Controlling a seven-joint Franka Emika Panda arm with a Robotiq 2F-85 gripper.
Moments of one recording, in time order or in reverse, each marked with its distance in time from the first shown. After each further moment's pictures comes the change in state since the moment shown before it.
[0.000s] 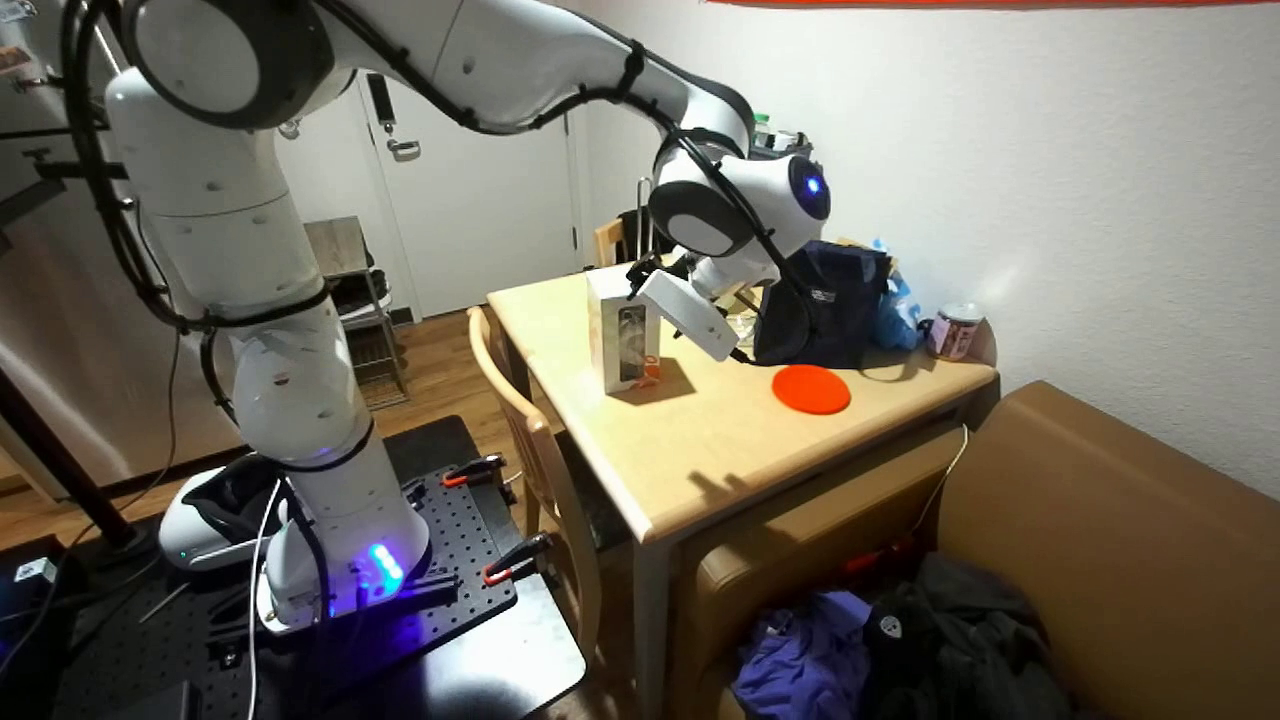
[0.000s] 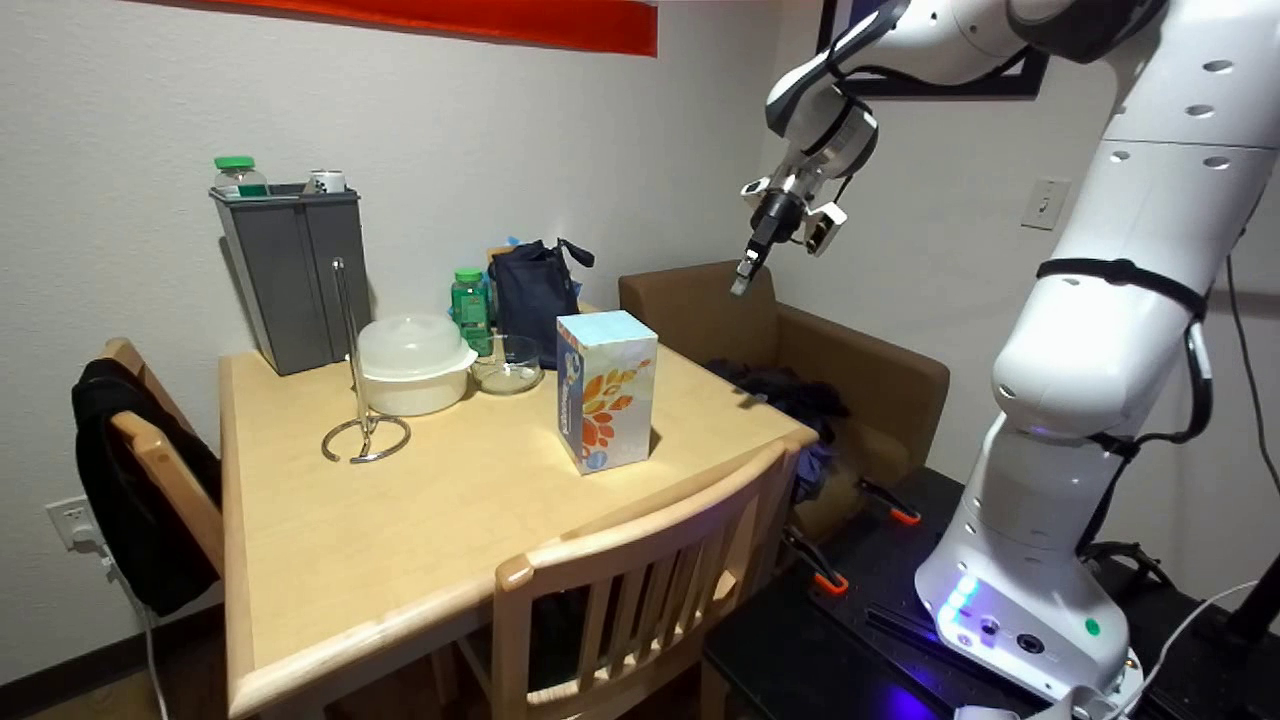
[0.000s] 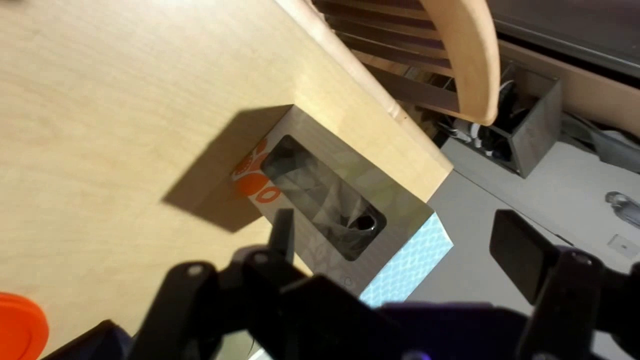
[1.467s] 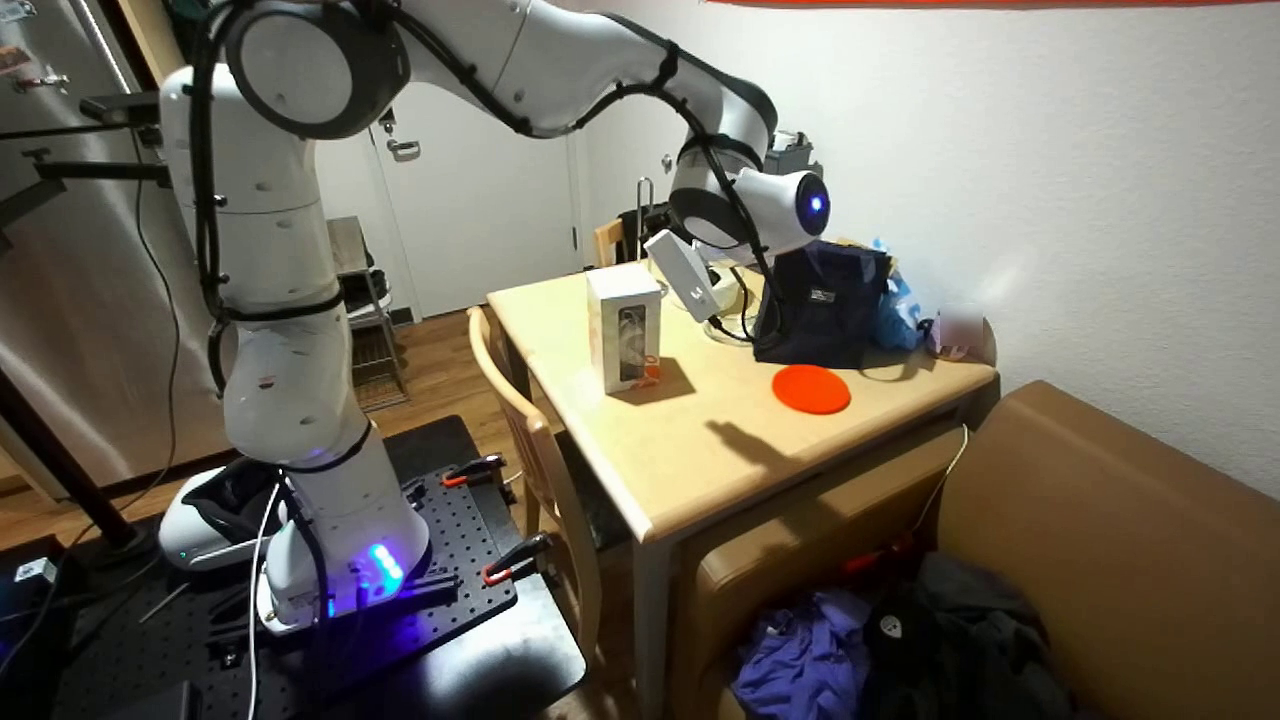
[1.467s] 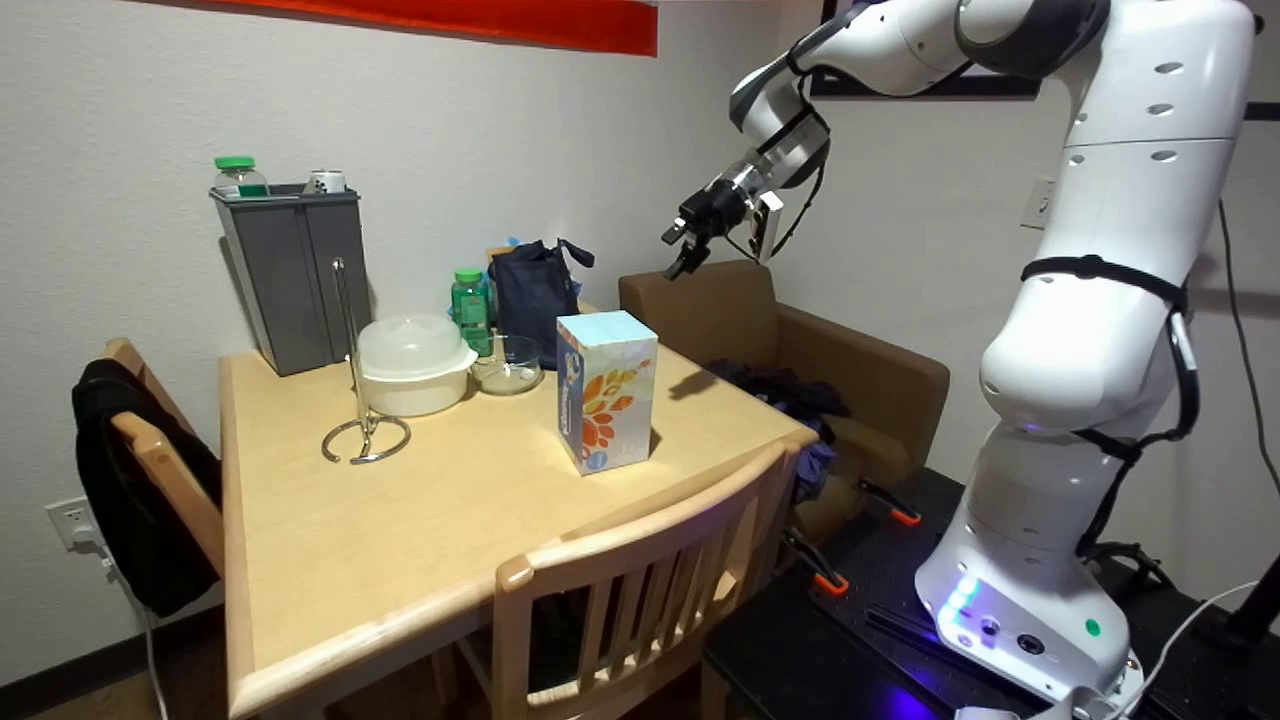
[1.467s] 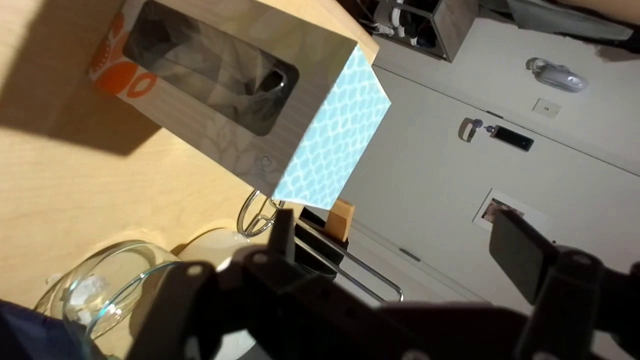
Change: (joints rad) arm -0.116 0.124 0.229 0.117 0.336 -0.053 0.201
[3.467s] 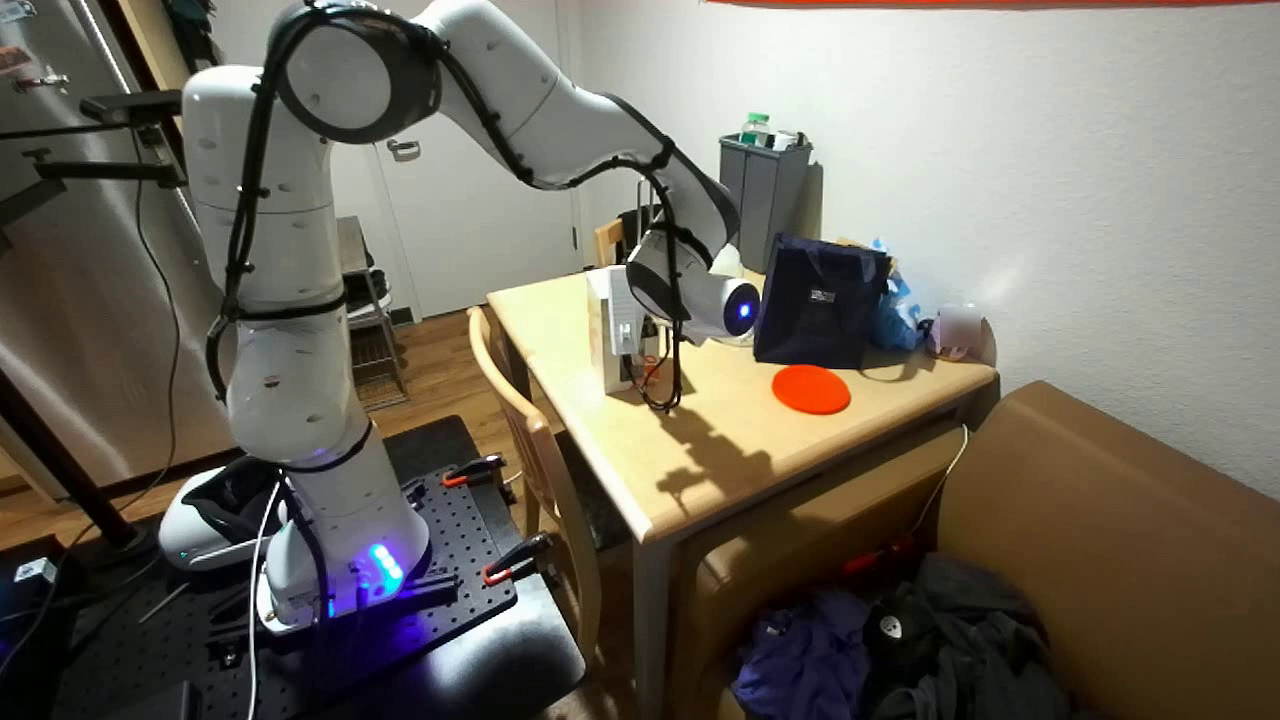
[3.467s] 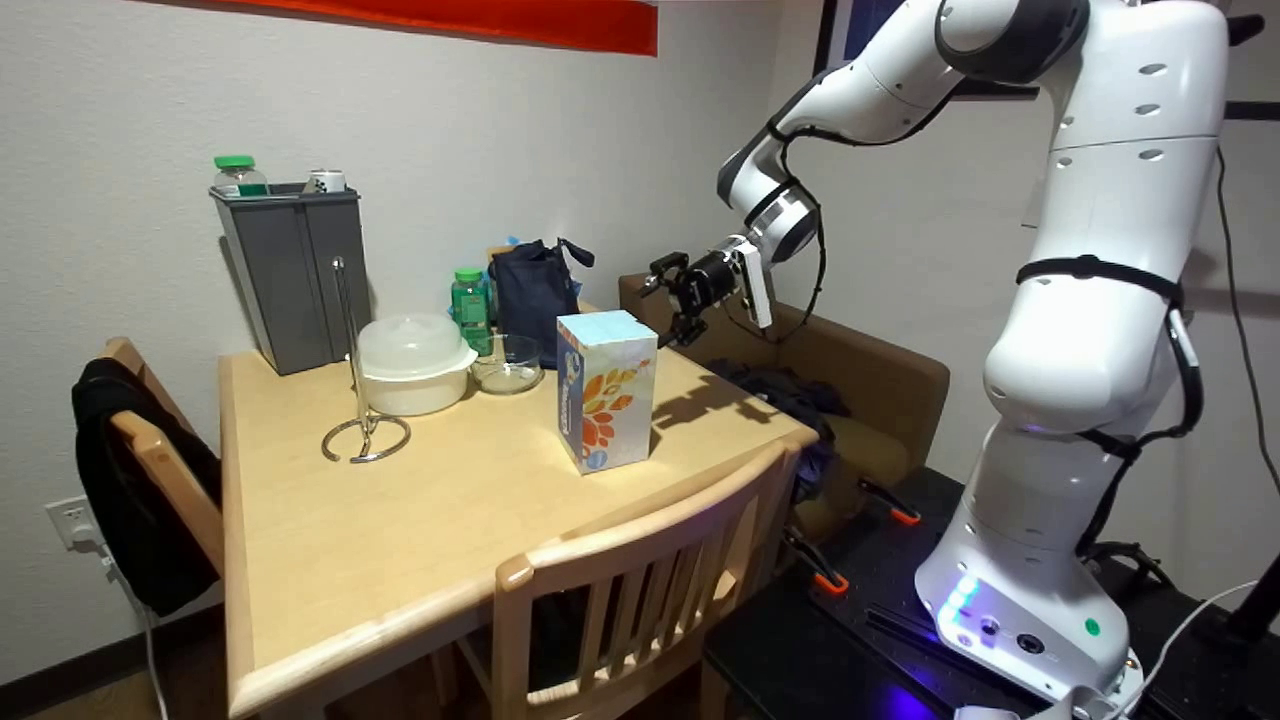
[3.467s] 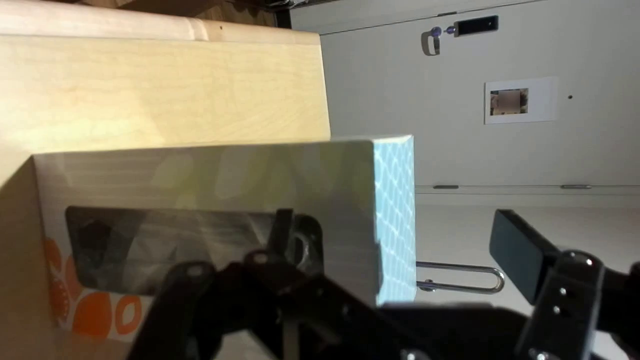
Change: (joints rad) arm 0.044 0.053 0.035 -0.246 0.239 0.091 0.288
